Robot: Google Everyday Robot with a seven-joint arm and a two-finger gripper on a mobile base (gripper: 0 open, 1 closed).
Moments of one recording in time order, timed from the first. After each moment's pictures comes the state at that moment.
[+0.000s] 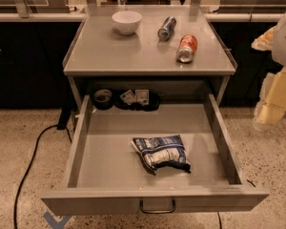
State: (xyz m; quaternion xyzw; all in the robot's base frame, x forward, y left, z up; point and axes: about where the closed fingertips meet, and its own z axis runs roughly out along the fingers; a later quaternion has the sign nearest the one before) arm 0.438 -0.216 0.977 -0.60 0.78 -0.04 0.16
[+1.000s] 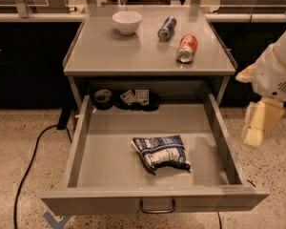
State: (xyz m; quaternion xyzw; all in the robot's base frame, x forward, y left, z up) arm 0.446 -0.222 0.899 -0.61 0.78 0.02 0.12
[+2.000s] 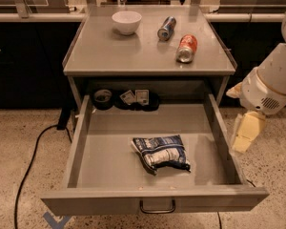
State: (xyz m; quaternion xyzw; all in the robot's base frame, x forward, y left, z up) arm 0.468 -0.226 0.832 -0.61 0.78 0.07 0.12
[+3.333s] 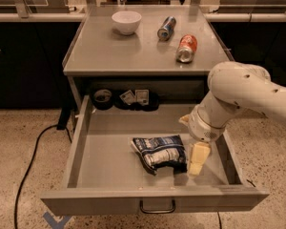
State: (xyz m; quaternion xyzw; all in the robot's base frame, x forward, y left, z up) arm 0.483 -0.135 0.702 -0.69 0.70 0.10 0.11
